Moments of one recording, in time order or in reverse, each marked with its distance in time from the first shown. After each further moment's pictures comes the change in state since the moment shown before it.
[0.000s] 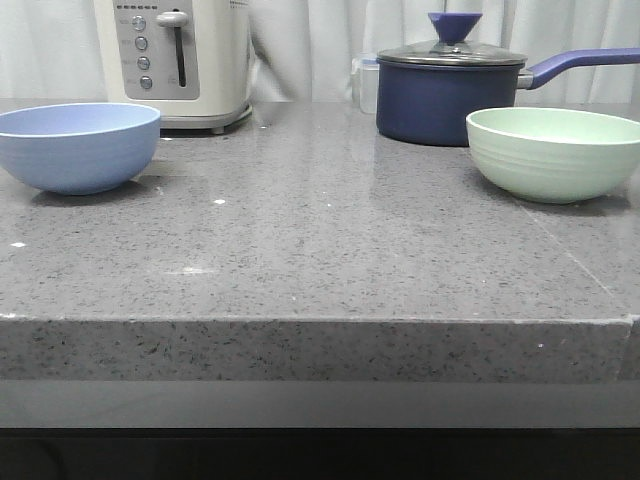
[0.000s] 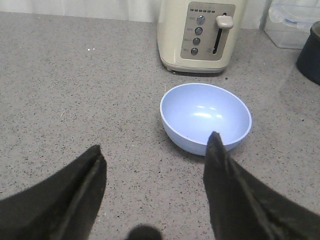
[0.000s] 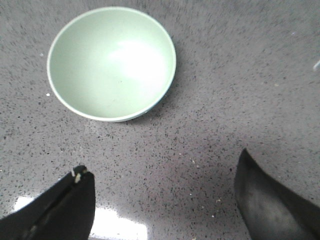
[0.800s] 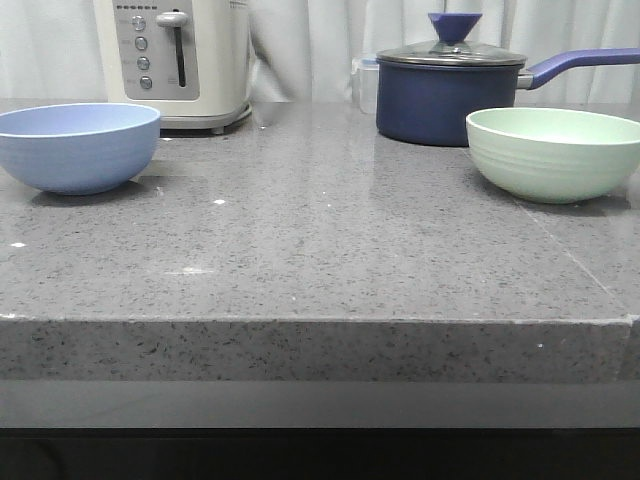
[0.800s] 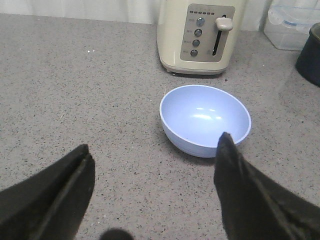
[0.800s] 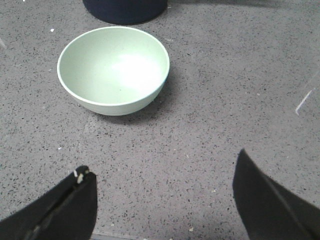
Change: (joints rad) left arm 0.000 0.000 0.000 0.000 -0.005 0.000; right arm 0.000 -0.473 0.435 0.000 -0.292 -0.011
